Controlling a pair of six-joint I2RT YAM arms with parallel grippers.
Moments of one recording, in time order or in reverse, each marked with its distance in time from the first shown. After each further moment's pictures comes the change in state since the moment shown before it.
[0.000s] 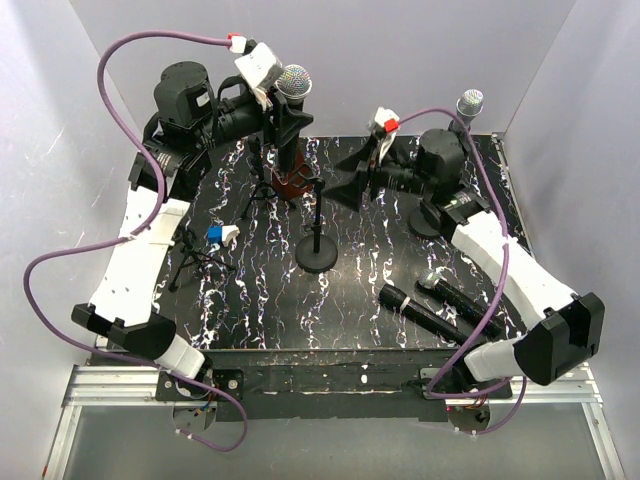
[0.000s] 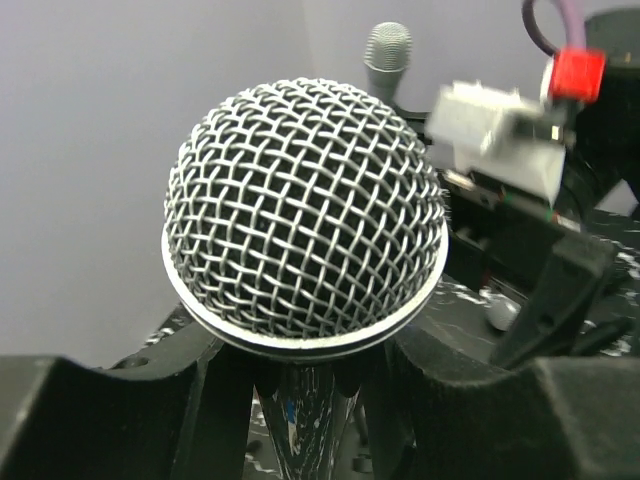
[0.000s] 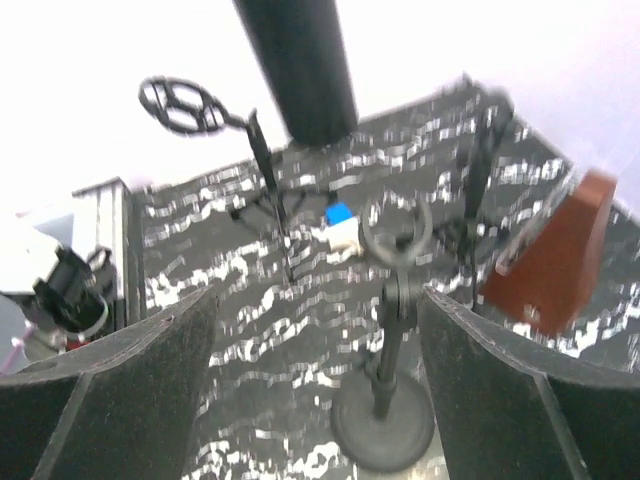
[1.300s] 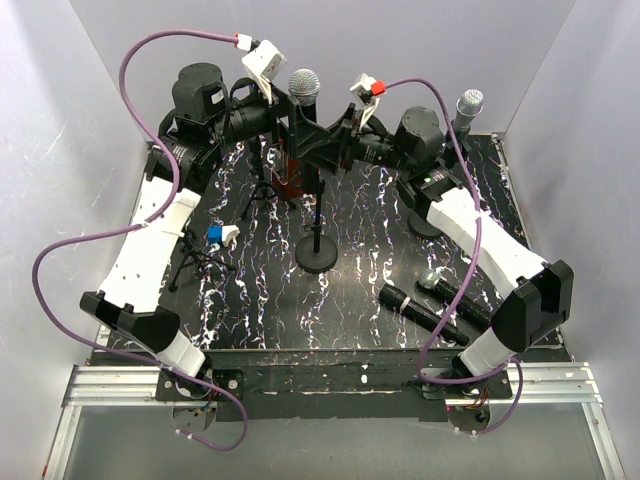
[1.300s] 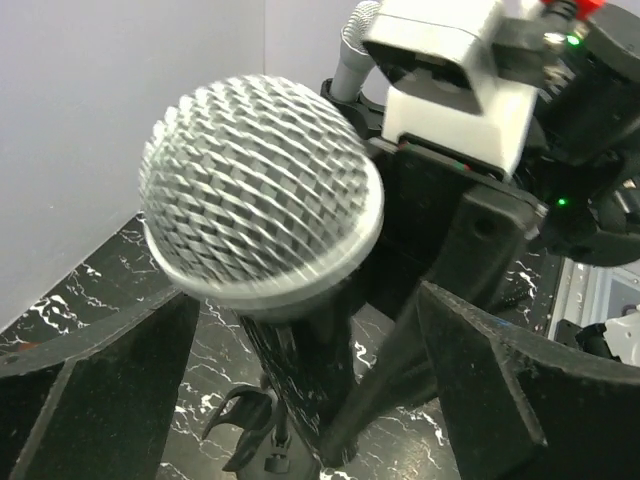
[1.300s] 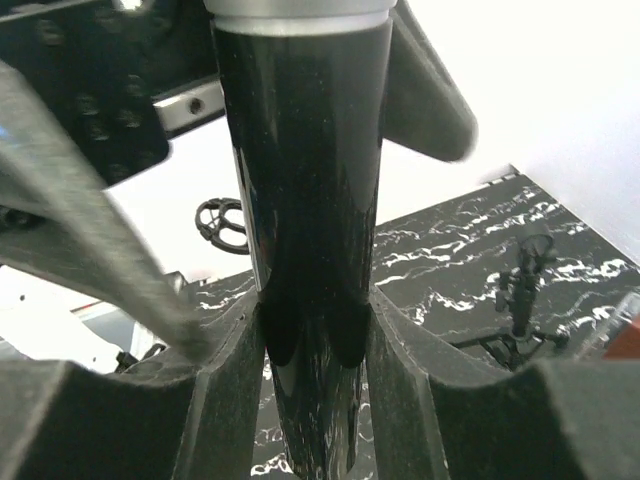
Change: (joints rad) left arm 0.006 0.044 -0.053 0.034 0.077 -0.283; right arm 0.069 0.208 0.278 0.246 0.014 0.307
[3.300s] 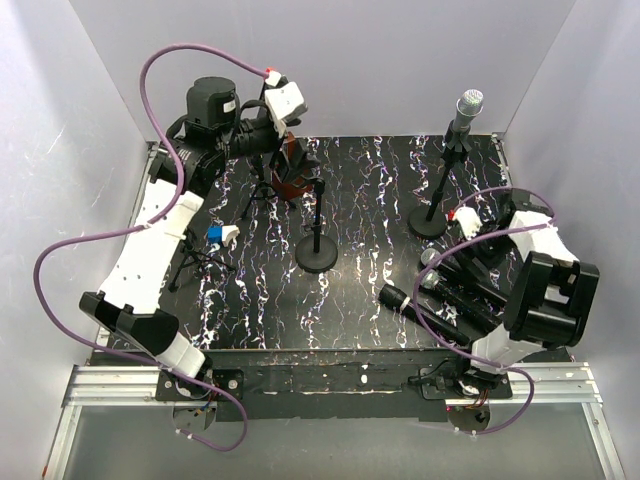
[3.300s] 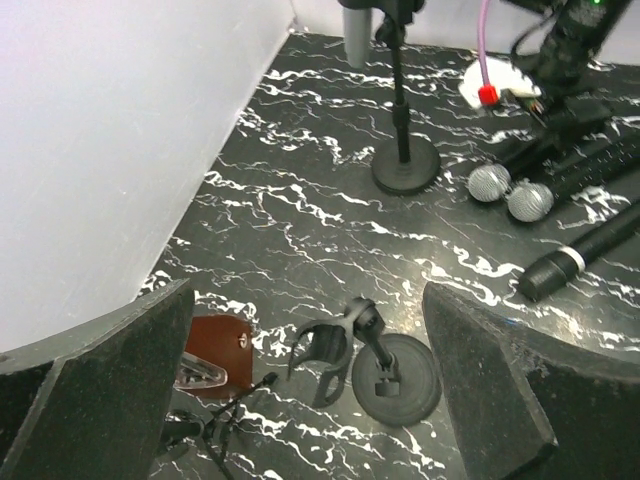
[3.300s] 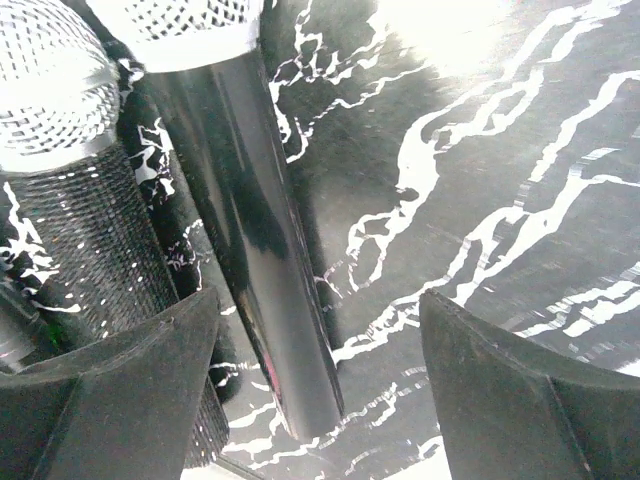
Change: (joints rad) left arm -0.010 -0.013 -0.048 -0.167 -0.021 0.496; right arm -0.839 0.021 -0.512 -1.158 0.469 -1.435
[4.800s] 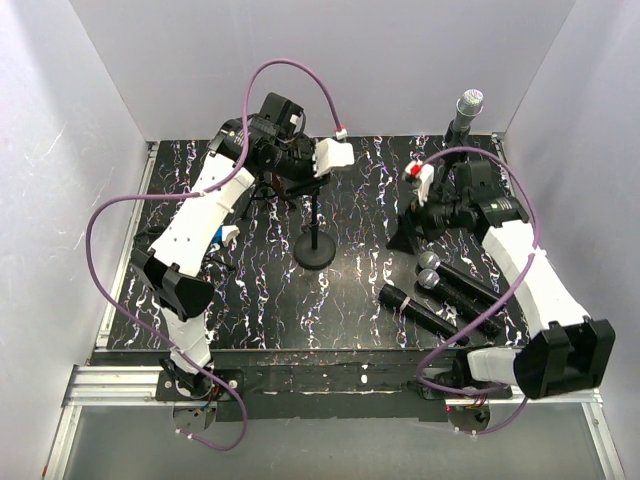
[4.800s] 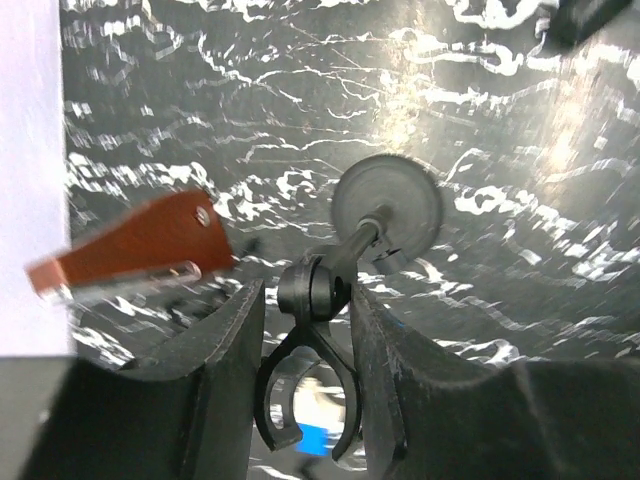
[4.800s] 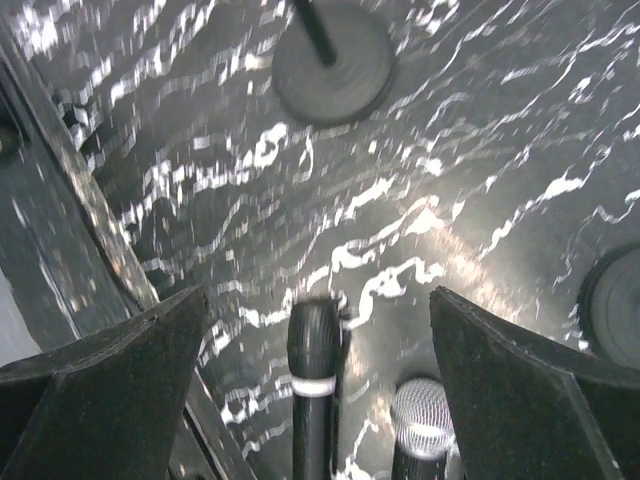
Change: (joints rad) left arm -0.135 0.315 0.269 -0.596 -0.222 0.532; right arm 0.455 -0.362 0.118 0.069 -0.482 0.578
